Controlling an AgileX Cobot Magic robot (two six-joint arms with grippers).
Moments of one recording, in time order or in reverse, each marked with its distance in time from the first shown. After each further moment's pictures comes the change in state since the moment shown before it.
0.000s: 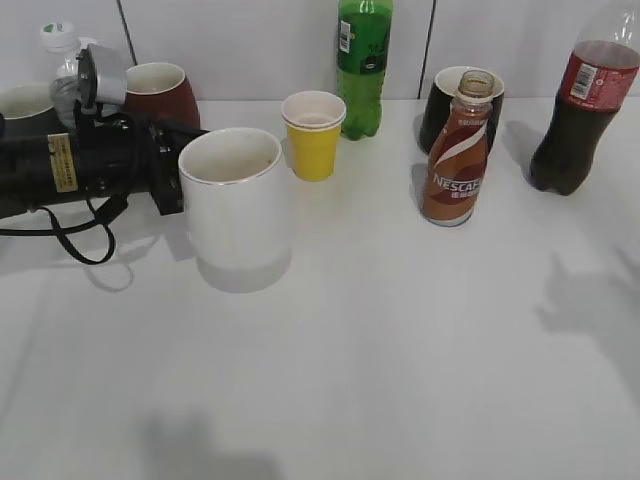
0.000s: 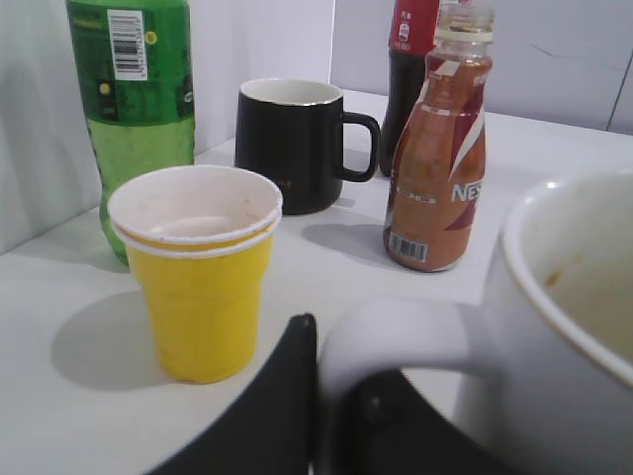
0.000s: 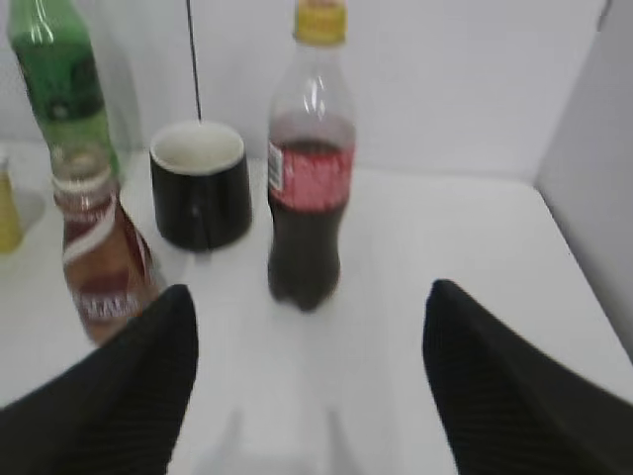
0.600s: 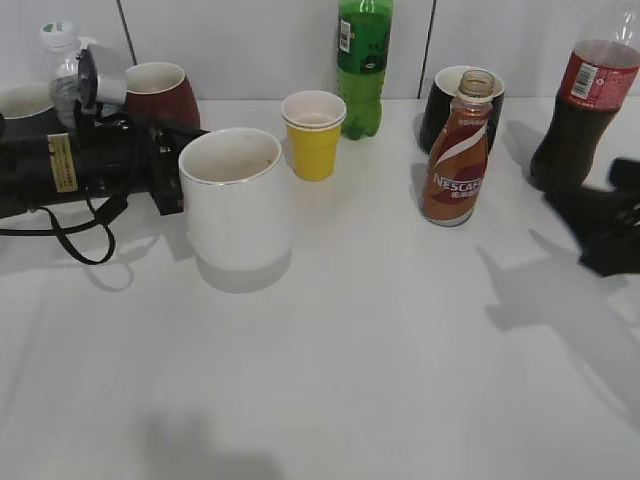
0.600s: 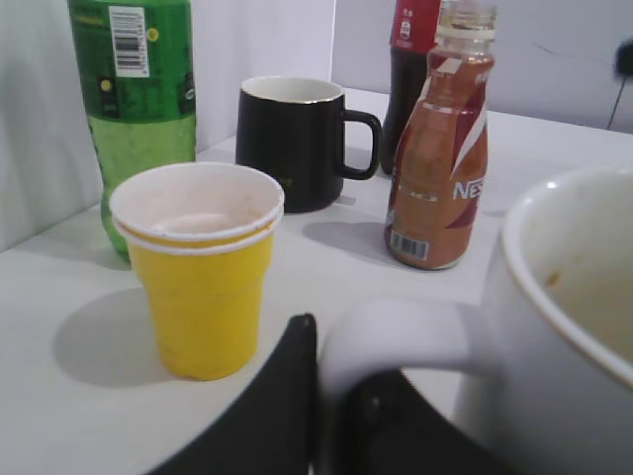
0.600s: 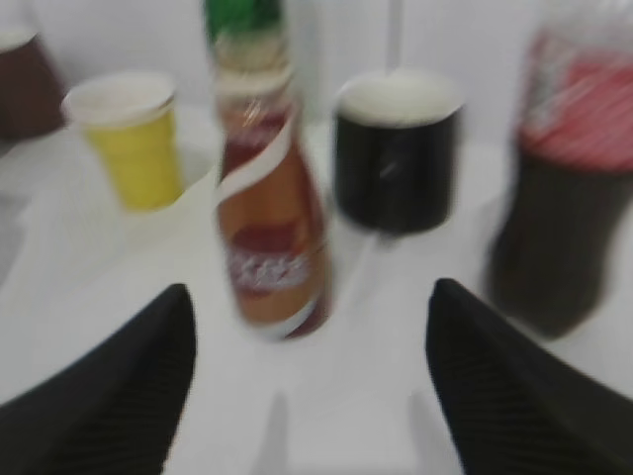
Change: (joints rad) left arm 0.000 0.000 0.000 0.000 0.002 -0.002; right arm 0.000 0.615 0.259 -0.361 -0.967 0.261
